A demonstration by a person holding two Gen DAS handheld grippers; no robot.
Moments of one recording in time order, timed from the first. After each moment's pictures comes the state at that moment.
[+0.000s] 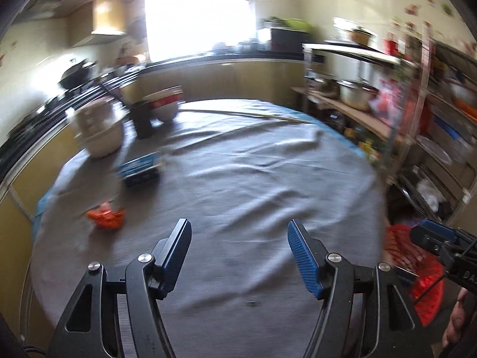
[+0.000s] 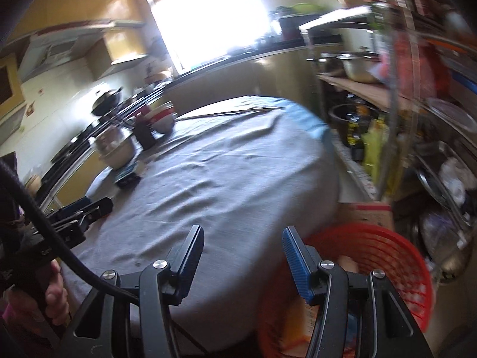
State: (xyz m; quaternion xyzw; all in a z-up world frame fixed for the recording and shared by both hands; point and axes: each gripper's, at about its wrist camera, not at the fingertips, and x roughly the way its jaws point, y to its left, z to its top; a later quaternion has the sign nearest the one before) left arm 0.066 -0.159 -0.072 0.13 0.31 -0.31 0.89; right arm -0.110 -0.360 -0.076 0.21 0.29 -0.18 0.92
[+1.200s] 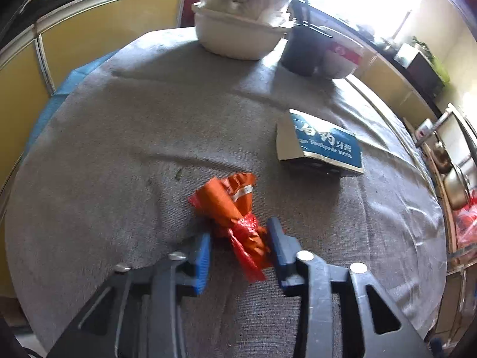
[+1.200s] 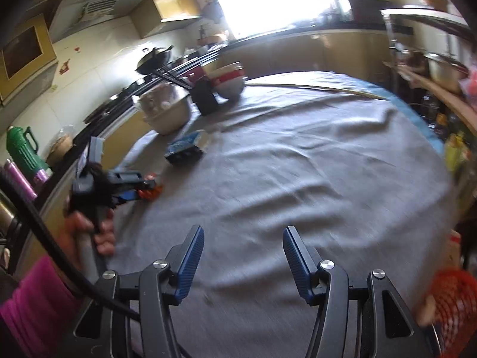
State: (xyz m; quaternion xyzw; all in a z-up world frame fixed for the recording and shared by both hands) left arm 0.288 -0.062 -0.157 -0.07 0.50 -0.14 0.85; right arm 0.039 -0.302 -0.081 0.20 0.35 -0.05 0.92
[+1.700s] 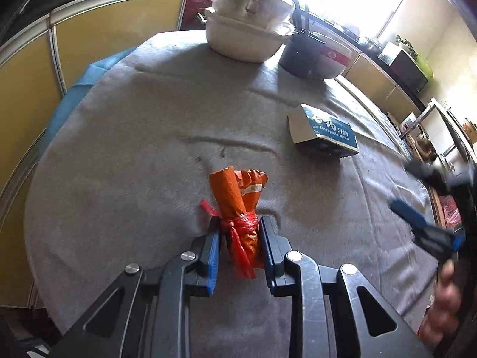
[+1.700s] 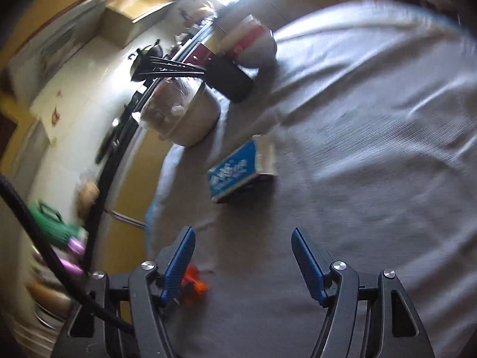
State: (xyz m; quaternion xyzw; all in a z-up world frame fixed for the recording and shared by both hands) left arm 0.255 -0.002 -0.150 -0.08 0.49 -0.17 0.85; right arm 0.226 -0.283 -0.108 0.40 0.39 0.03 0.83
